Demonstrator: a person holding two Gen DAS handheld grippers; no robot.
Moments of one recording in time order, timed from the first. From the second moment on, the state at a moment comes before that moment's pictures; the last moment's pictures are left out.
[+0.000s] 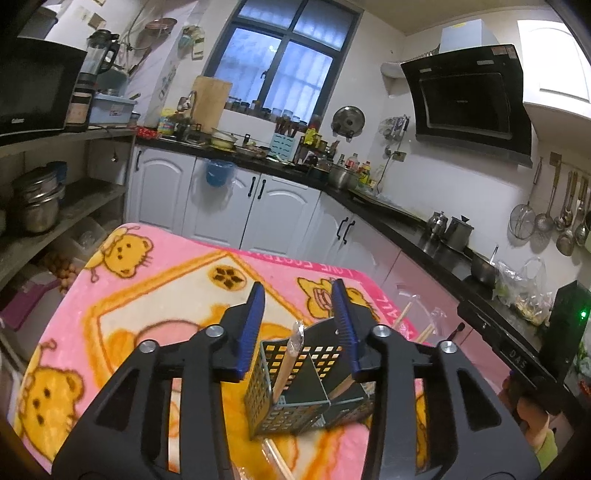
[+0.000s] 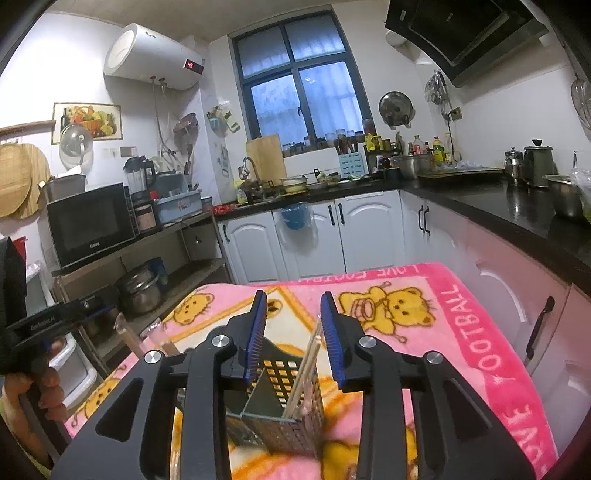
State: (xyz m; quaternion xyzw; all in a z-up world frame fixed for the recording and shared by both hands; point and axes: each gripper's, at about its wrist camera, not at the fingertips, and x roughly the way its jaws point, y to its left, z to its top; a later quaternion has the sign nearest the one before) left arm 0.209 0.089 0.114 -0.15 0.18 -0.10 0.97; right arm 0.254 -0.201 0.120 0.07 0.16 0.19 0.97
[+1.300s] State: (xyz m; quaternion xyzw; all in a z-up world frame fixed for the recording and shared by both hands) left arm 0.136 0.092 0.059 -0.17 0.23 -0.08 0.96; right arm 0.183 -0.209 0.074 0.05 0.23 0.21 0.95
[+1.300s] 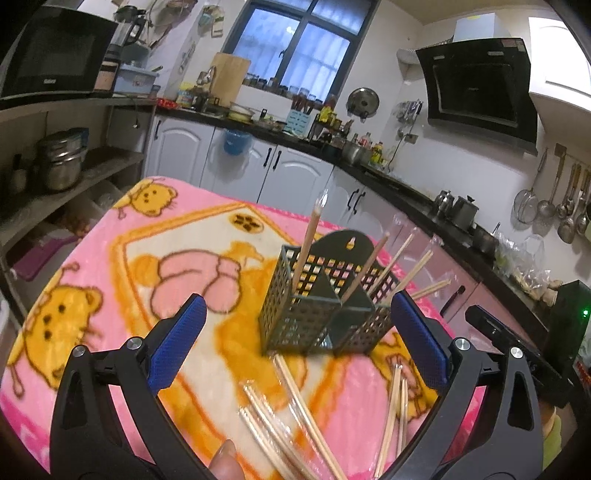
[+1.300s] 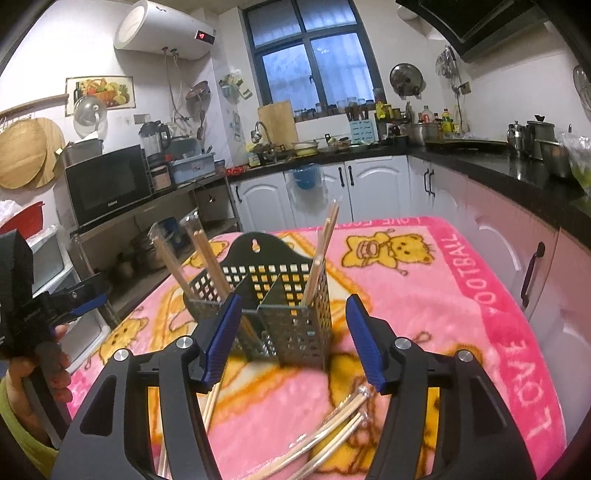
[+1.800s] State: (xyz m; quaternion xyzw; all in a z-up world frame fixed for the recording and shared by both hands) left arm 0.126 0.088 0.032 -0.16 0.26 -0.08 0.95; right arm 0.172 -0.213 0.056 0.05 0.25 0.22 0.94
